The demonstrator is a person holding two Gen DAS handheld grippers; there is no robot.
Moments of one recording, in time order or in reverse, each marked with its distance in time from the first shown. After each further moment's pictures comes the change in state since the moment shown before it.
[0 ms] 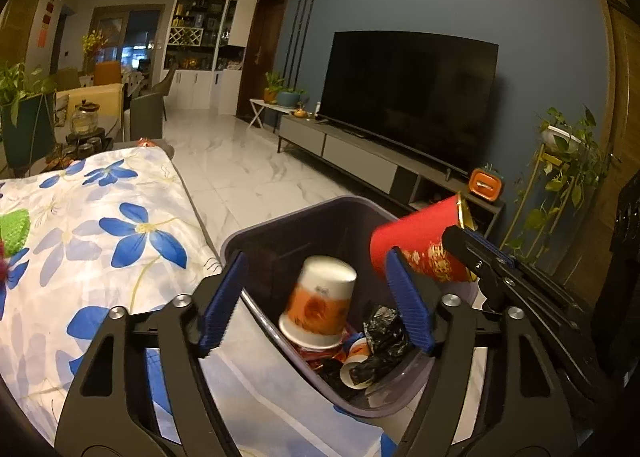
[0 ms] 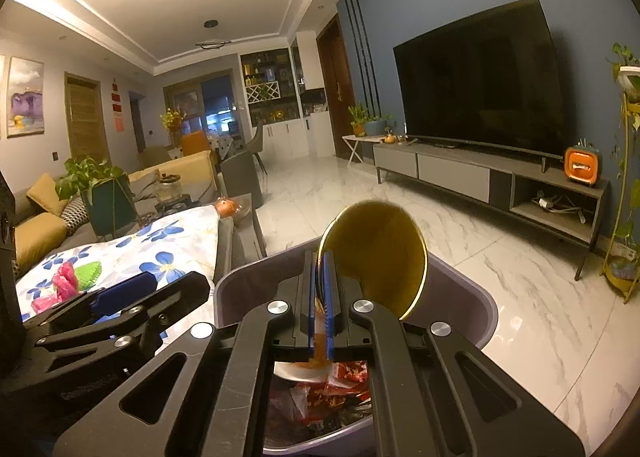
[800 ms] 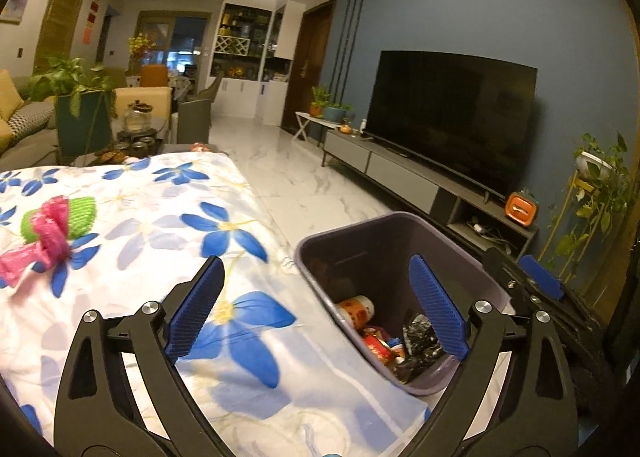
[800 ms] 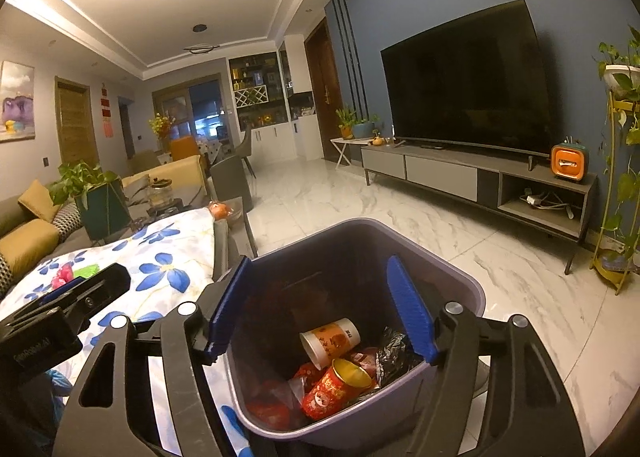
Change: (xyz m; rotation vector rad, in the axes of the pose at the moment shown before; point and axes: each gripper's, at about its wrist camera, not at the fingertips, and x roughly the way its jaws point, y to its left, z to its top) left arm -0.054 0.021 -0.003 -0.070 -0.064 0.171; right arm -0.018 0.008 -0.001 0.017 -0.013 -0.045
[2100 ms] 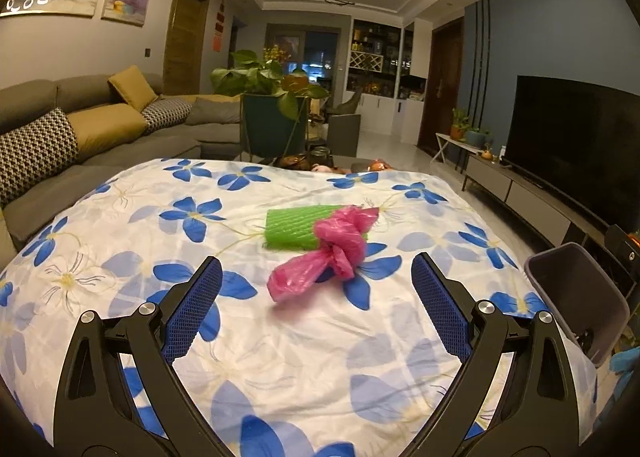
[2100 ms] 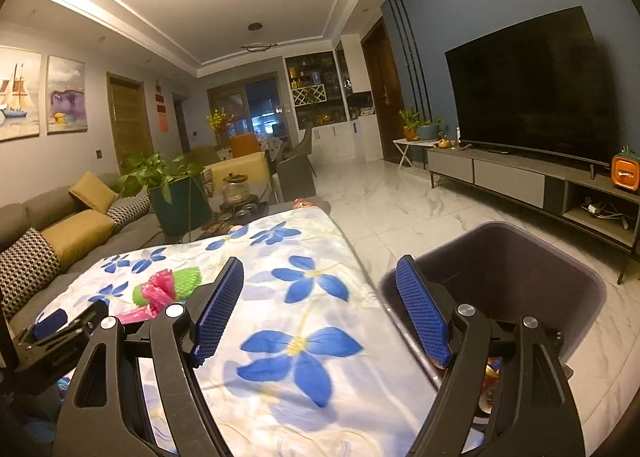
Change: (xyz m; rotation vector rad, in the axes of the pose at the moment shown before) left arm -0.094 0.179 -0.001 -0.109 -0.060 0.487; right arm 0.004 0.138 0.000 -0.035 0.007 0.202
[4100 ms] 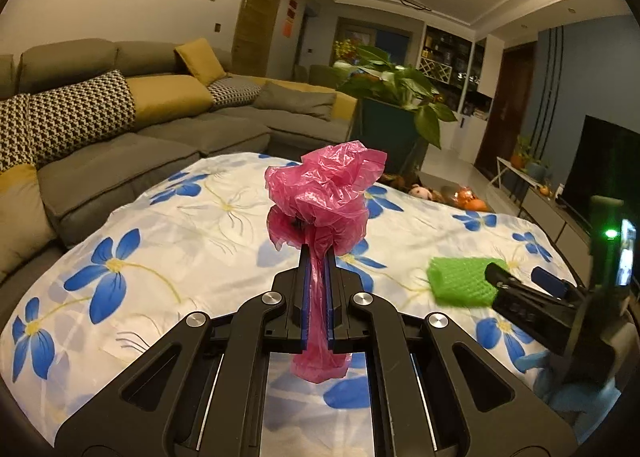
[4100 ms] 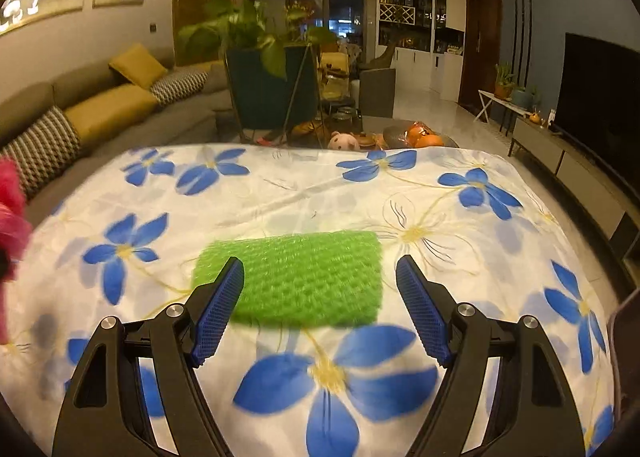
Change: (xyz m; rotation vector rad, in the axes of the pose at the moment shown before) left arm 0.037 0.153 0.047 -0.176 0.021 0.186; right arm 0.195 0.212 -0.033 -0.297 0.368 0.142
